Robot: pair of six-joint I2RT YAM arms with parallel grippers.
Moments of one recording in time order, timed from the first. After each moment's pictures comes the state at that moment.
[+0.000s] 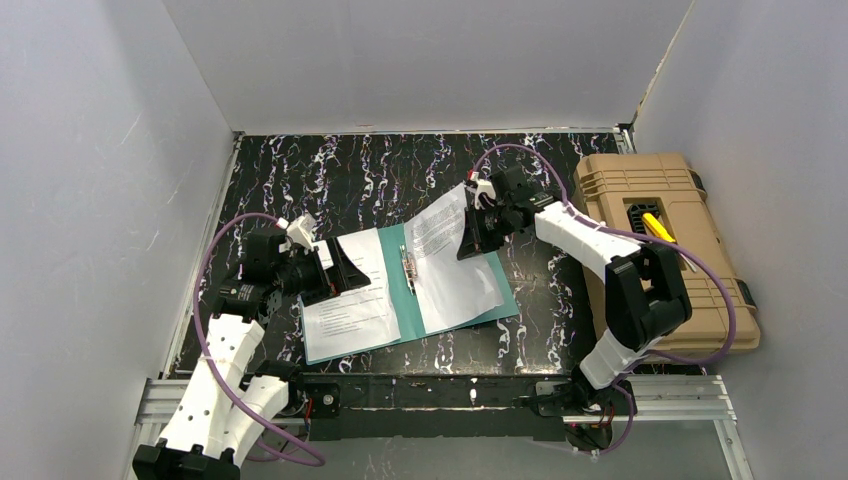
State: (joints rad) left arm -0.16 0.78 0.75 -0.76 0.53 -0.54; right arm 0.50 1.64 1.18 -0.53 -0.54 0.29
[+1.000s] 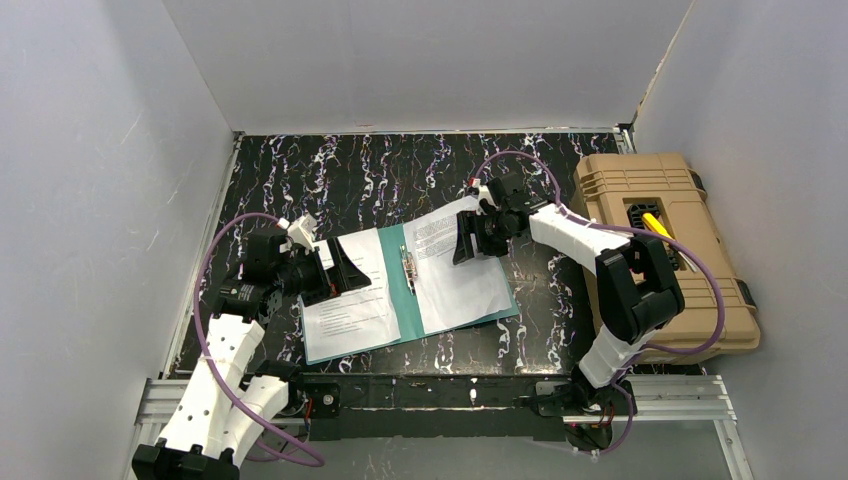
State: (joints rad) left arm -0.17 0.78 0.75 -0.76 0.53 -0.54; right arm 0.50 1.69 1.14 -0.50 -0.42 0.30
